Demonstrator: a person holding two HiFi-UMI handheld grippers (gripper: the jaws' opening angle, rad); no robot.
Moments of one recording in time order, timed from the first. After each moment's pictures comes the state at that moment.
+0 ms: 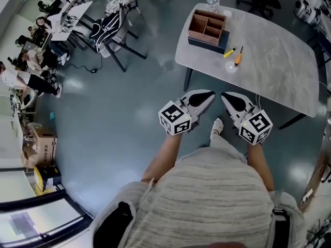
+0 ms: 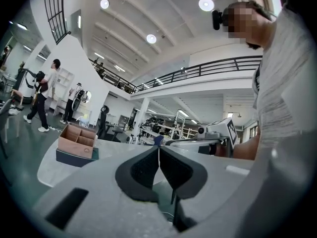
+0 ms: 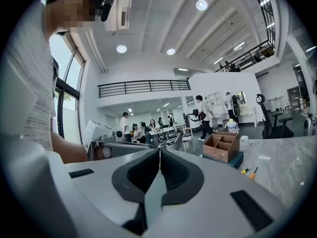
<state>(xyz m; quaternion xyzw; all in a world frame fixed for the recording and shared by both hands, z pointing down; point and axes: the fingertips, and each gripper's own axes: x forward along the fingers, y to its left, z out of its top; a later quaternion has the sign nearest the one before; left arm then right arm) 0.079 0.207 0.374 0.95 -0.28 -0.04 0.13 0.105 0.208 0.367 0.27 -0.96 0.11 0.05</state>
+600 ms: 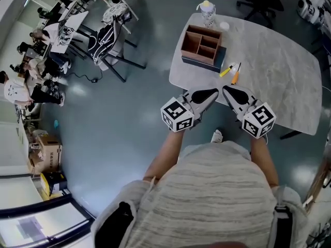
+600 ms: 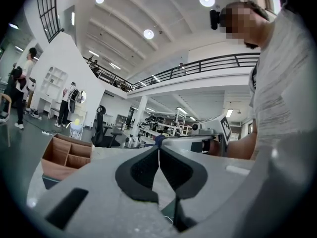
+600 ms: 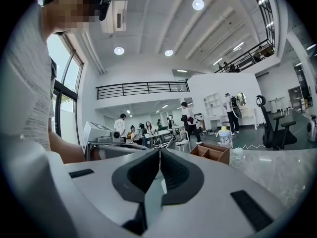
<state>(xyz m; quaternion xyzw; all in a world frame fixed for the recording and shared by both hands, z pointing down) 0.128 0.048 0.357 0.96 -0.26 -0.02 0.12 0.147 0.037 0.348 0.27 -0.96 0.10 0.04</state>
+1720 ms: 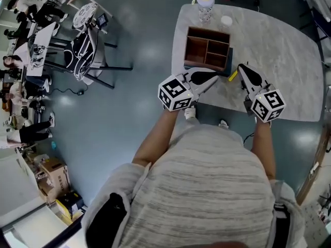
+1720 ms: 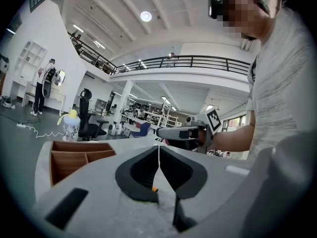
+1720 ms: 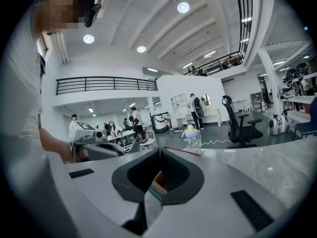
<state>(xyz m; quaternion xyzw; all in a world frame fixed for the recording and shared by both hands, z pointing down) 0.046 -0.121 0.398 0.98 -0.12 0.04 0.14 0.122 -0.150 0.380 0.45 -0.88 0.14 0.05</state>
